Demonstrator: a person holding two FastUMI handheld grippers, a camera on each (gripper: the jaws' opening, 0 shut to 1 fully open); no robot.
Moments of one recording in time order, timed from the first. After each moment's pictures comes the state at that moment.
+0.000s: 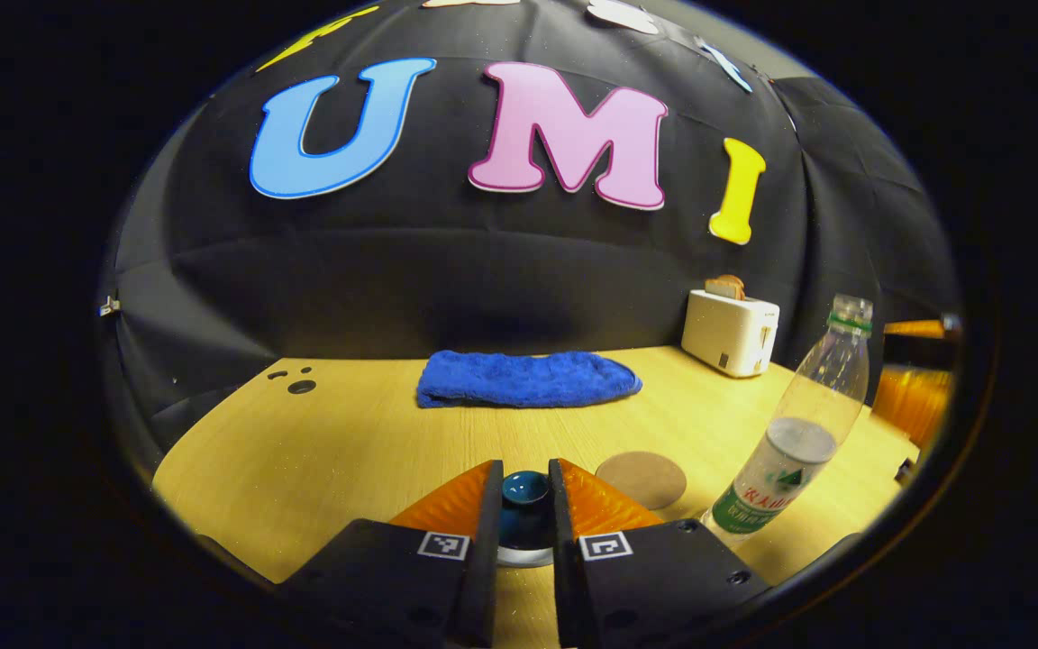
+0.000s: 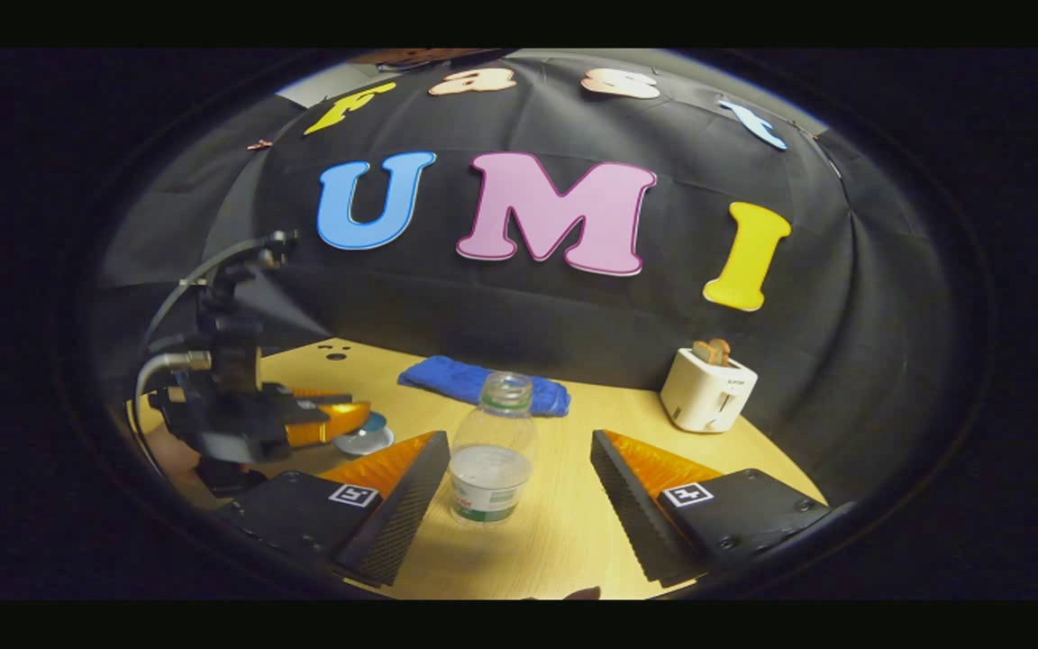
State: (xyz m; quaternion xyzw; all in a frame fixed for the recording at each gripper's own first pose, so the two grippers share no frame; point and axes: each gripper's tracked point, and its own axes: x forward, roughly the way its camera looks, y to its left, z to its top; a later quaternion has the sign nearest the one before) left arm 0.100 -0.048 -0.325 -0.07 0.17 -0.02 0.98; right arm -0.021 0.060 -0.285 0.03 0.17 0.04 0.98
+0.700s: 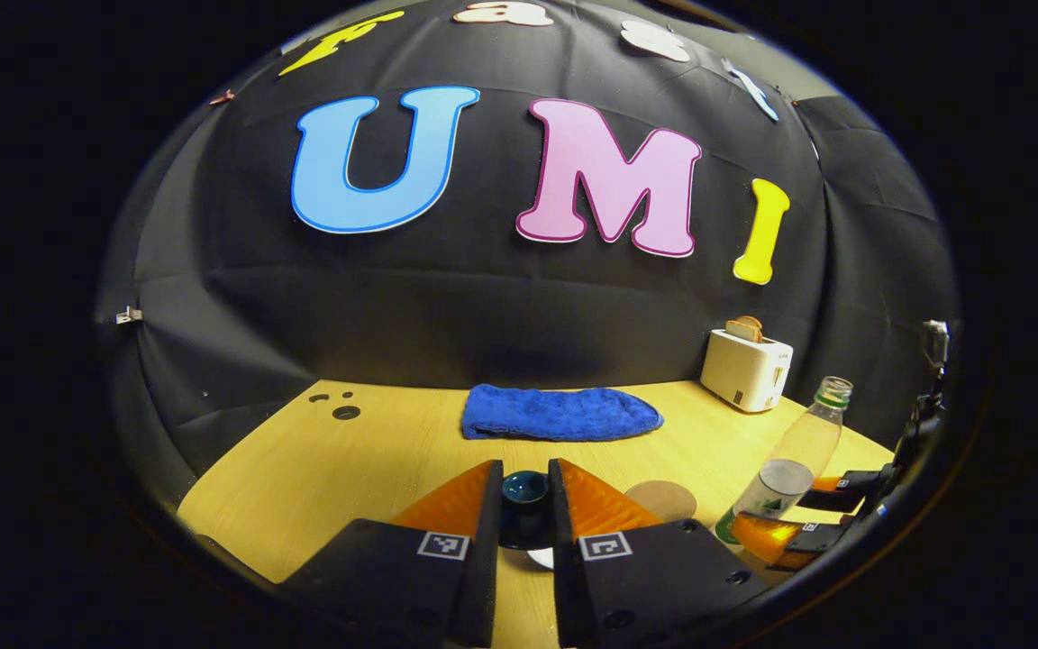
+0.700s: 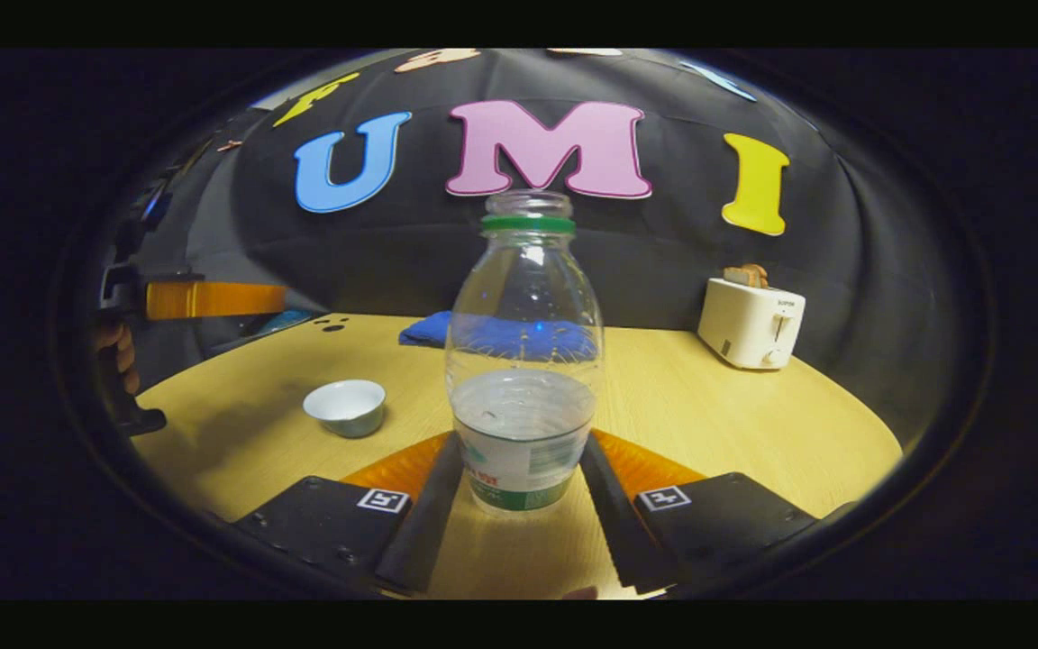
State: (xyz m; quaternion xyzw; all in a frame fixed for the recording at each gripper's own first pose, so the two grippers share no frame) left arm 0.079 -0.001 -0.280 -0.06 0.15 0.01 0.99; right arm 0.000 0.087 -0.379 0.09 0.24 0.04 0.97
